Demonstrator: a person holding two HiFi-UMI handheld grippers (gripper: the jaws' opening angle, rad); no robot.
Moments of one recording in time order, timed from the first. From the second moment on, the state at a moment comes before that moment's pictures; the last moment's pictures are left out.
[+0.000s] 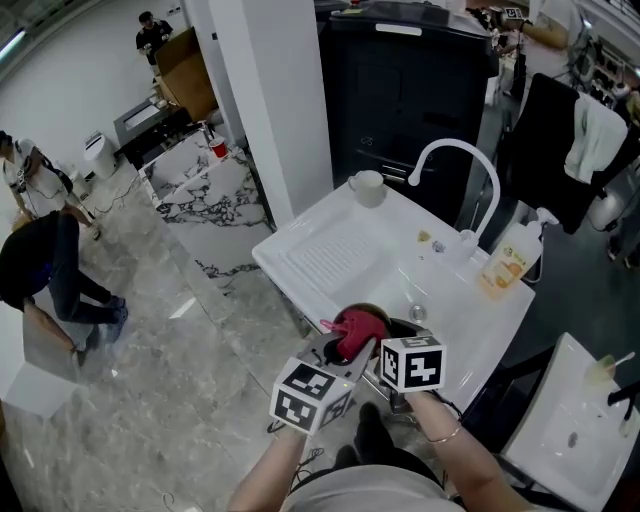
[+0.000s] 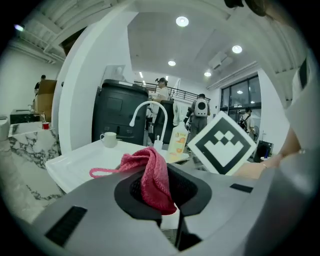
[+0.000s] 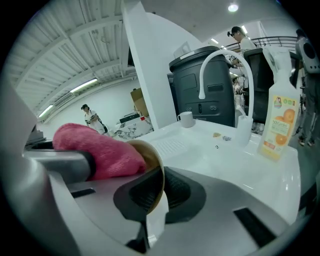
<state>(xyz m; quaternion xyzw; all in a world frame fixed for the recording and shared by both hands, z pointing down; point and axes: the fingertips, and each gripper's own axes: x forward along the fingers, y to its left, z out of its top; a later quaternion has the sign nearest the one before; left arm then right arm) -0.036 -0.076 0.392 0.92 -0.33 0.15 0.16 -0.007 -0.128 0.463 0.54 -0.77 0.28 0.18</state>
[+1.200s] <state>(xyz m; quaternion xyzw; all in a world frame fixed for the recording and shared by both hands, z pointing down) -0.076 -0.127 0.424 0.85 -0.45 0.08 0.26 0.016 -0.165 0.490 0.56 -0.76 0.29 0.18</state>
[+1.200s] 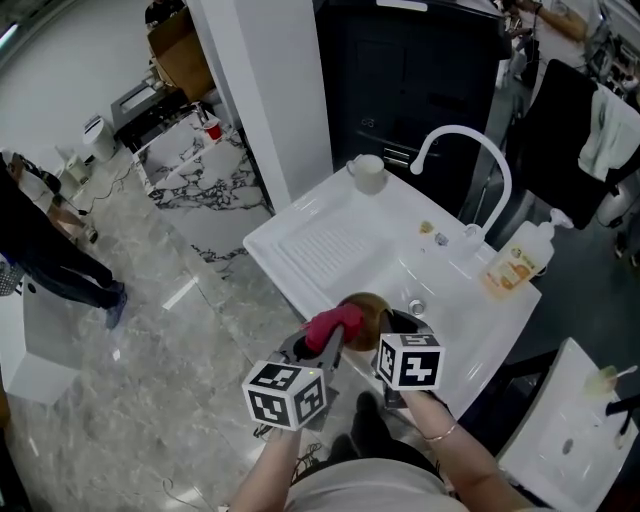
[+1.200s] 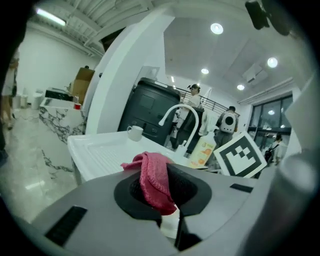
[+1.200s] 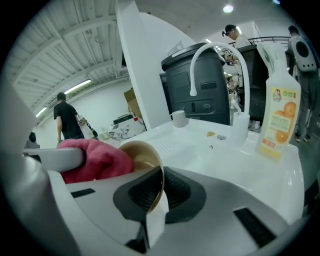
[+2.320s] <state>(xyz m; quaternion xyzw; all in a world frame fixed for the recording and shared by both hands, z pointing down) -0.064 -0.121 0.464 0.82 -0.48 0.23 0.23 0.025 -0.150 0.482 0.57 -0.75 0.28 0.17</state>
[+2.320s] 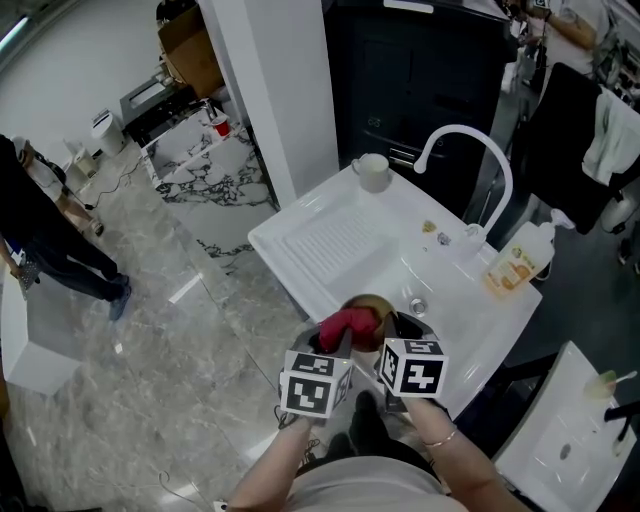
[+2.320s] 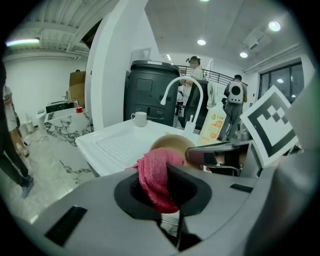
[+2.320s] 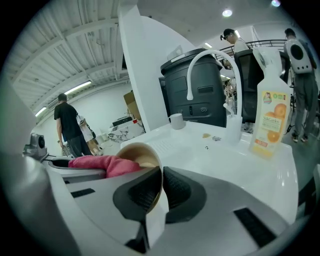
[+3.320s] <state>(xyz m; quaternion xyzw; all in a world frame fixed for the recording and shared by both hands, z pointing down) -0.015 -0.089 0.469 0.86 -0.34 0.23 0.30 0.012 -0.148 0.469 0.55 -0.77 0.29 0.15</state>
